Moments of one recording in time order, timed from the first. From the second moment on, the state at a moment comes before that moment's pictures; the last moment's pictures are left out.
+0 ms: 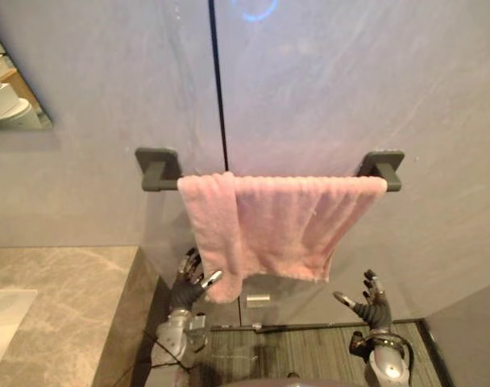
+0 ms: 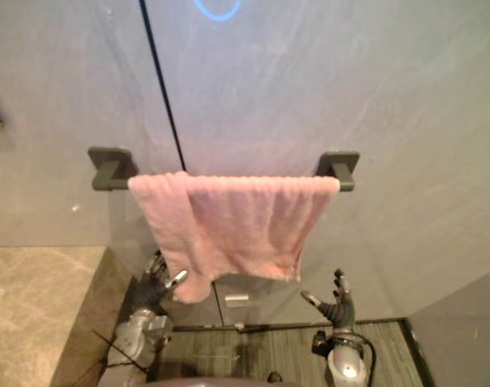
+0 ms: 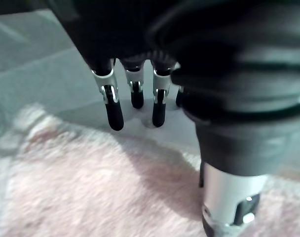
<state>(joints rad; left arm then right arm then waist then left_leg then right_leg) 0.32 0.01 -0.01 0.05 -0.22 -0.16 0.06 0.38 0.04 -0.19 0.06 -0.04 -0.13 -0.13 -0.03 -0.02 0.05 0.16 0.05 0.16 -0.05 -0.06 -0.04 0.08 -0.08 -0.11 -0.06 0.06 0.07</state>
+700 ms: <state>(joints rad) 0.25 0.05 0.42 -0.70 -0.25 -0.33 0.26 0.13 -0.09 -0.42 -0.66 0.06 -0.29 -0.18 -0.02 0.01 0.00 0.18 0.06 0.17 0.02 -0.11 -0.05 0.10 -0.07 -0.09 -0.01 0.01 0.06</state>
